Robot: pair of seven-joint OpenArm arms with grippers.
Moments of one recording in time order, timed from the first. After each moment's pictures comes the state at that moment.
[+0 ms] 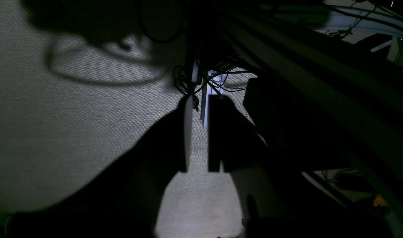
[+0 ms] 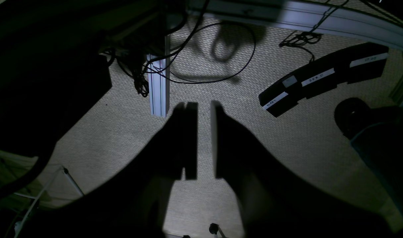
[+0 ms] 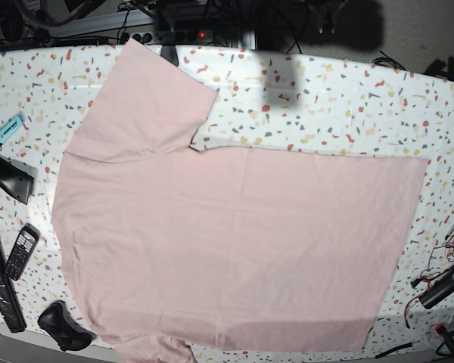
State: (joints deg) left arm 7.9 -0.9 -13.6 17.8 6.6 -14.9 6.5; right arm -8.3 6.4 -10.3 19.5 2.7 6.6 -11.0
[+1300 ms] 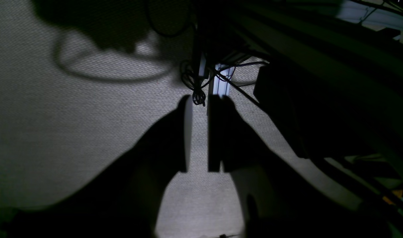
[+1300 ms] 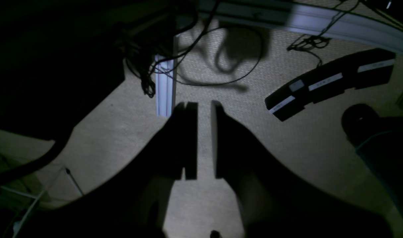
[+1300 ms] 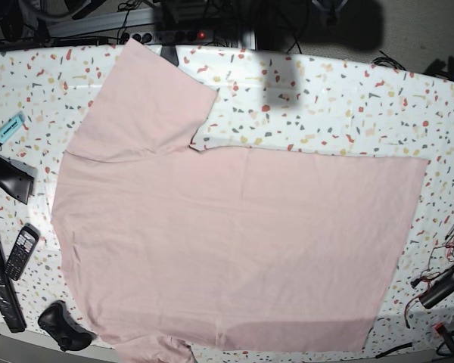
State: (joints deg) left arm 12.6 -0.9 -13.6 25.0 6.4 -15.2 9.4; right arm -14.9 6.7 -10.3 27.9 2.7 6.6 -10.9
